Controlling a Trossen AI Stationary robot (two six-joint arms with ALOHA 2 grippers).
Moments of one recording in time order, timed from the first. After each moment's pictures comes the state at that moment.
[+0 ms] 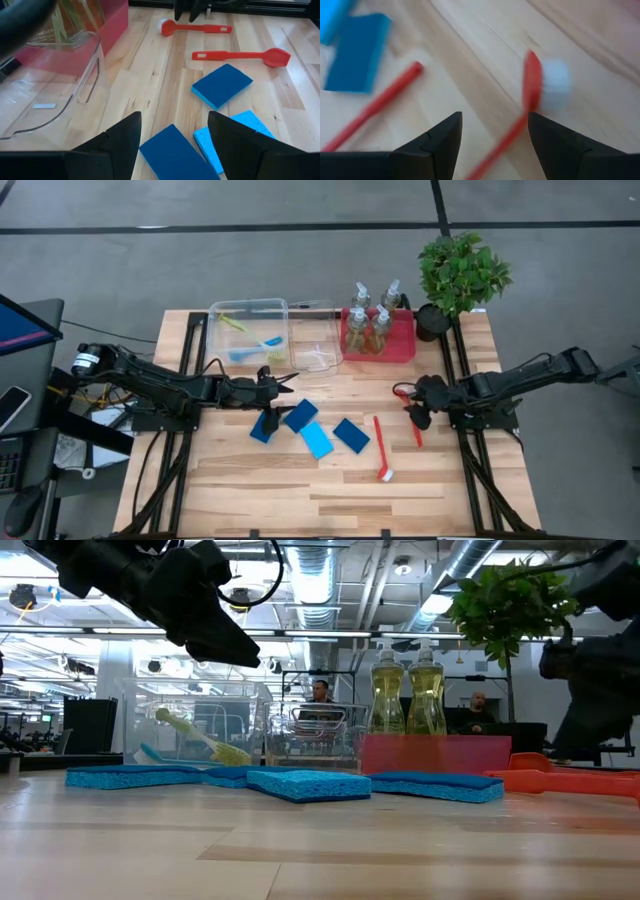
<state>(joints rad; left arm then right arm) -0.16 1.21 0.53 0.20 -0.28 -0.10 0.19 0.59 0.22 -0.58 0.30 0.80</state>
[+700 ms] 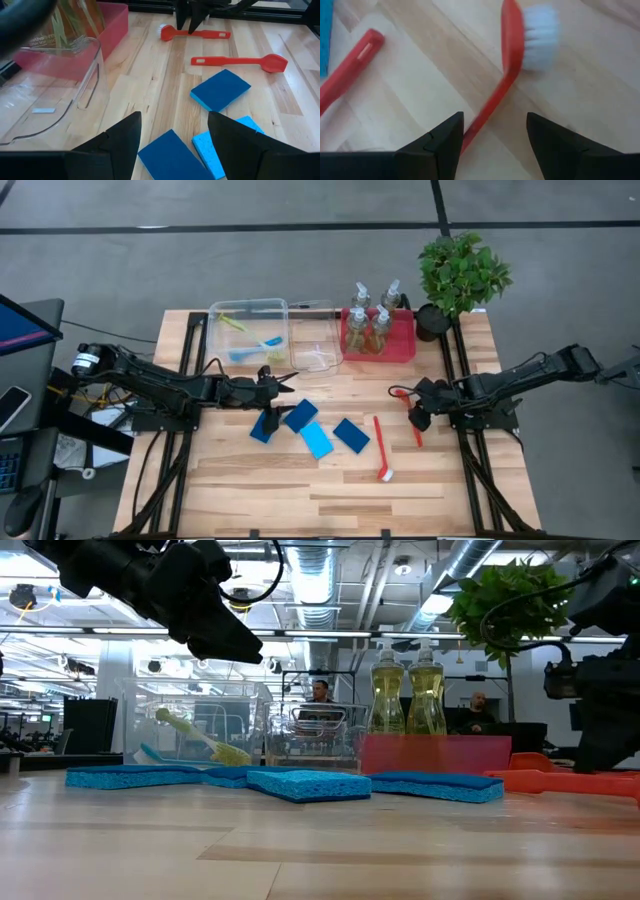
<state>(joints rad) -0.16 1.21 0.53 0.23 -0.28 -0.10 0.19 0.71 0.22 -0.62 0.24 0.92</state>
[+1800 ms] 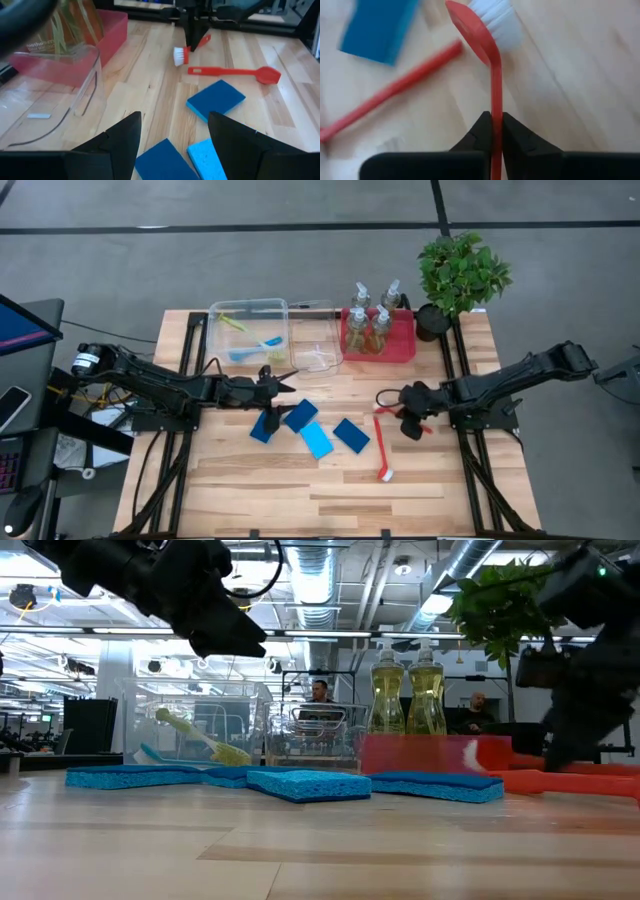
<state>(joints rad) -0.17 1.21 0.53 0.27 -0.28 -0.12 0.19 0.76 0.23 -0.33 0.13 0.60</state>
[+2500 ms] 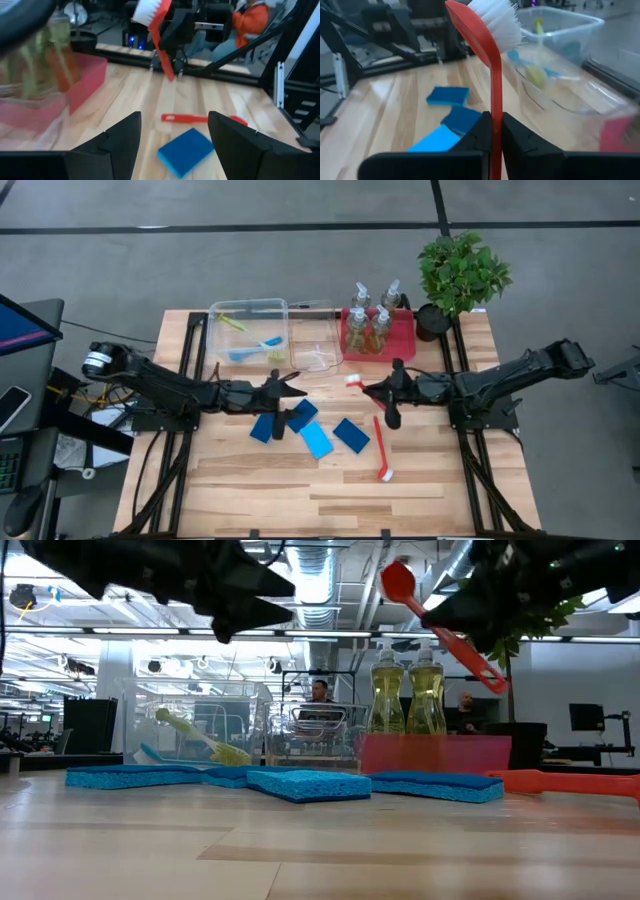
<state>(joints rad) -0.21 1.33 0.53 0.63 -0.28 -0.14 0.20 0.83 0.39 0.28 0.37 0.21</state>
